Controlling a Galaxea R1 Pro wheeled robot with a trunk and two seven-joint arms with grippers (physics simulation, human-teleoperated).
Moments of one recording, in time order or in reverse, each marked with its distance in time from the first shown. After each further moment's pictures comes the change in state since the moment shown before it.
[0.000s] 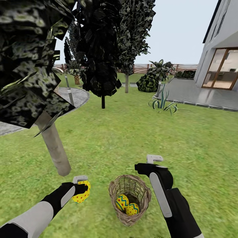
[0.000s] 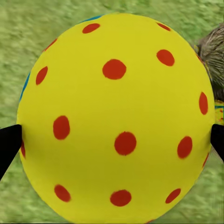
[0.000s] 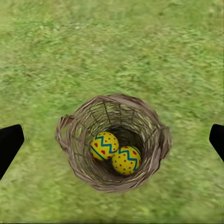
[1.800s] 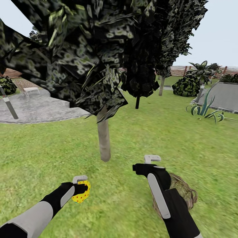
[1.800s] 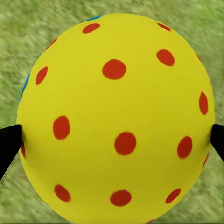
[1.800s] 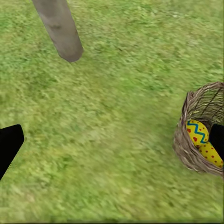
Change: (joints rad) left arm 0.000 0.004 0.002 0.000 0.003 0.001 -0.010; right arm 0.000 0.000 0.035 0.001 0.001 -0.001 0.000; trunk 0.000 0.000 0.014
